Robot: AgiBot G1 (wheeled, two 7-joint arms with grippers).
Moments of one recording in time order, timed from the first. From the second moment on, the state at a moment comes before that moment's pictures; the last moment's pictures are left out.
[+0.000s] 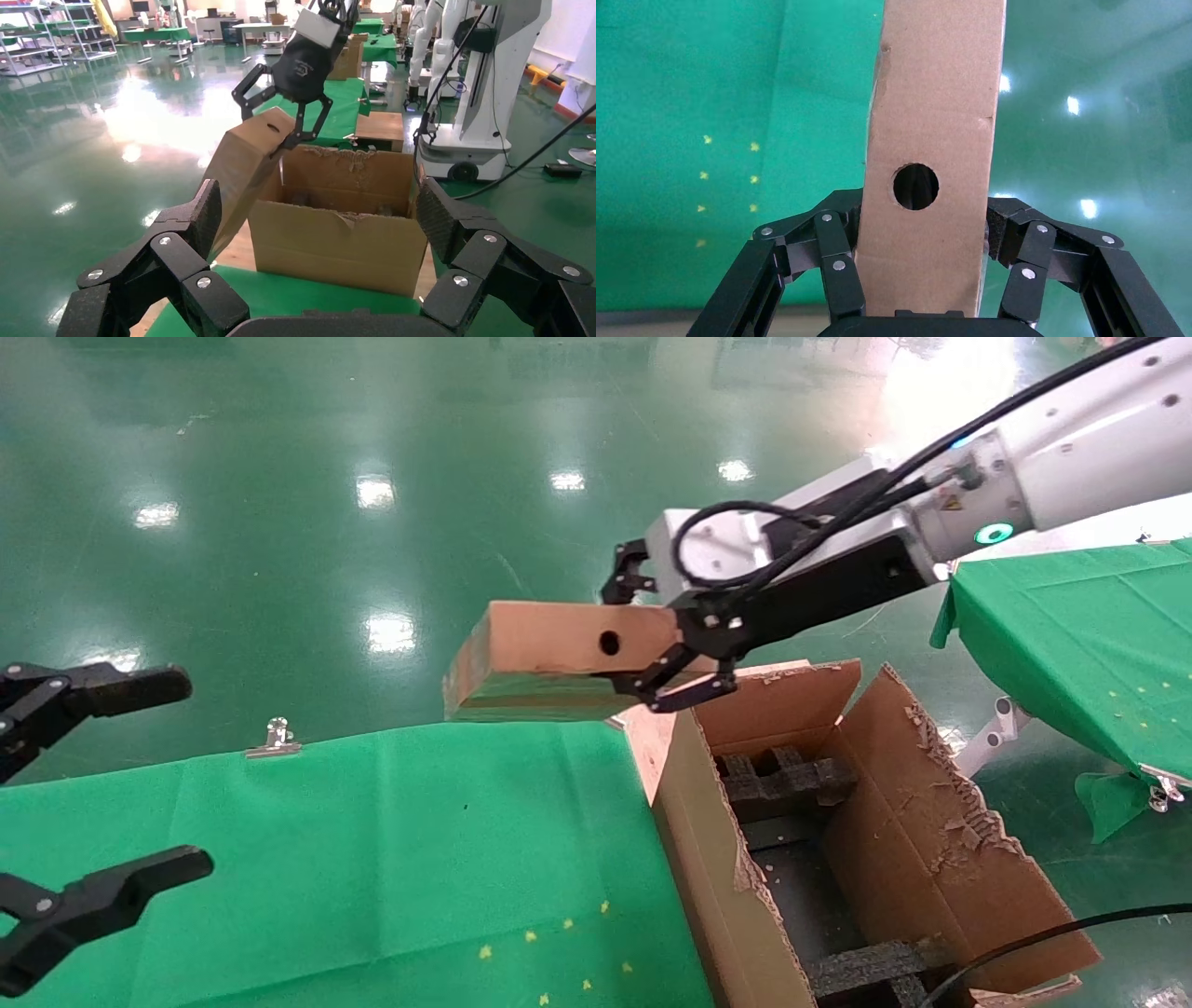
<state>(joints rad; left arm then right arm) -1.07 0.56 0.36 -1.22 0.64 1.43 -0.13 1.94 -0.79 -0.88 0.86 -1.37 -1.59 -0.08</state>
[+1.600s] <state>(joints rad) -1.07 0.56 0.36 -1.22 0.64 1.43 -0.13 2.02 -0.37 -1.18 0.57 -1.28 -1.47 0.16</state>
